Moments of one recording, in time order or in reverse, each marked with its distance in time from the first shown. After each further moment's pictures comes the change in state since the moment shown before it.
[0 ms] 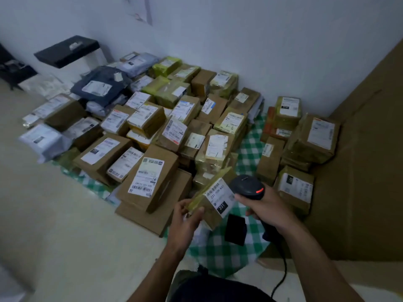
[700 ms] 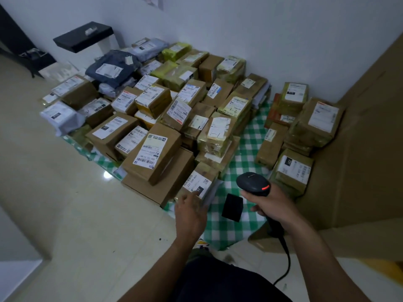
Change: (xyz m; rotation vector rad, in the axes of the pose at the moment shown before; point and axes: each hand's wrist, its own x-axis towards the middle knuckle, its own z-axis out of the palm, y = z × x) left_hand -0.032 -0.057 0.030 0.694 0.260 0.155; right_hand -0.040 0.052 -0.020 0.002 -0.047 0.064
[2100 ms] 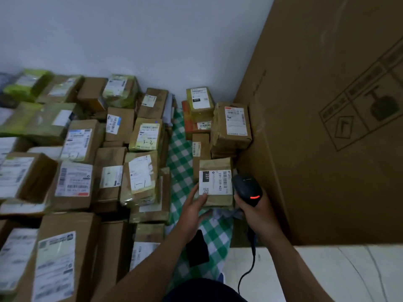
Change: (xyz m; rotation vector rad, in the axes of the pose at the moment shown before) left_hand 0.123 0.144 0.113 -0.724 -0.938 -0.240; right_hand 0.038 0.003 -0.050 0.410 0.727 0.179
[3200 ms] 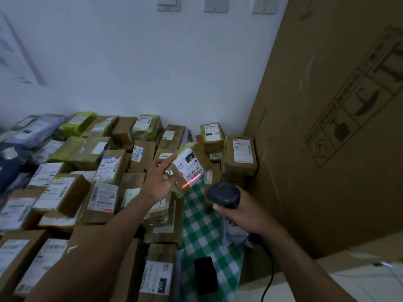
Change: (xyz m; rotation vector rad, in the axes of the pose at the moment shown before) left_hand -0.012 0.187 -0.068 0.959 0.266 0.600; right_hand 0.000 -0.065 0.018 -0.267 -0.457 -0.361
